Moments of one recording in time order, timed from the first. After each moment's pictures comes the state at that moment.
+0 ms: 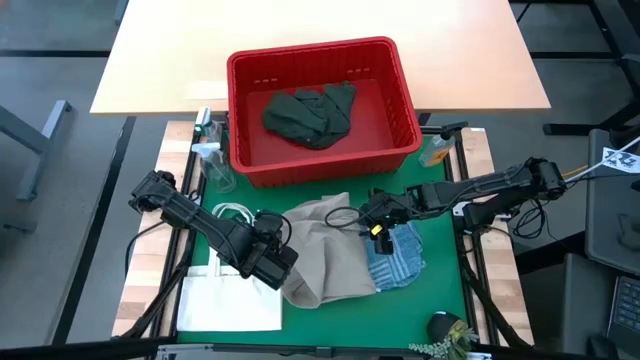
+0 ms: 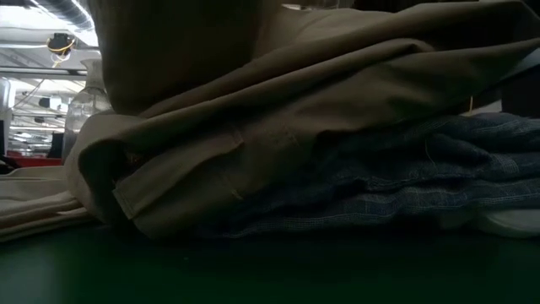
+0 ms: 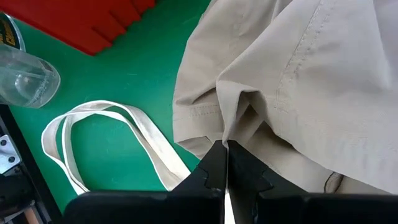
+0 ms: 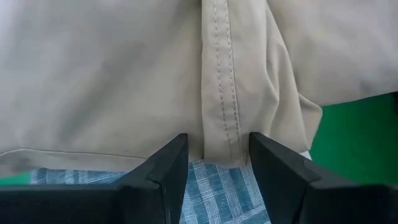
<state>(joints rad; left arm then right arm) -0.51 1.80 1.78 -1.57 -0.45 -1.54 0.16 1.39 1.00 -0.54 -0.01 0.07</state>
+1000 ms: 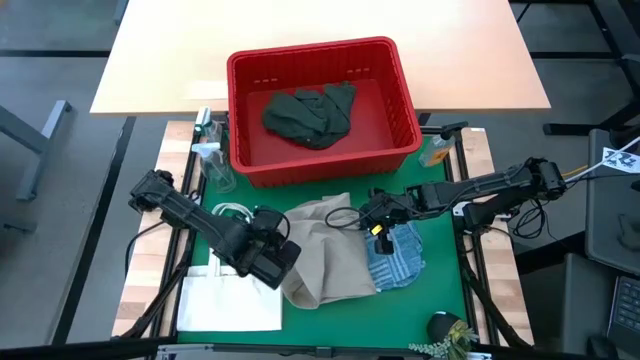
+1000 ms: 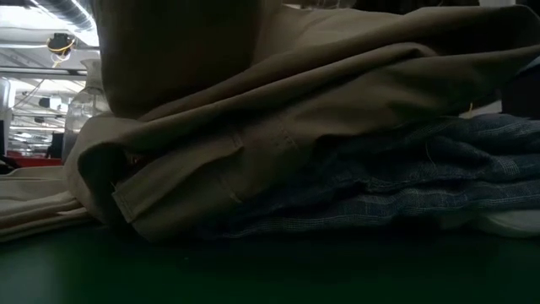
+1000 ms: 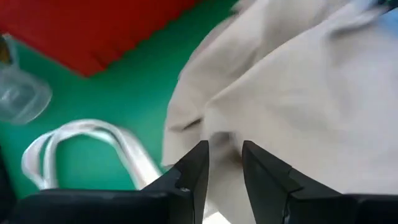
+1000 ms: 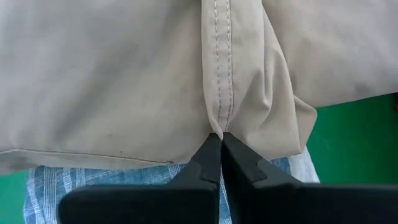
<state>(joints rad) -0.51 1.78 1.81 -1.56 -0.55 -1.59 0.16 1.39 1.00 -0.55 0.00 0.07</state>
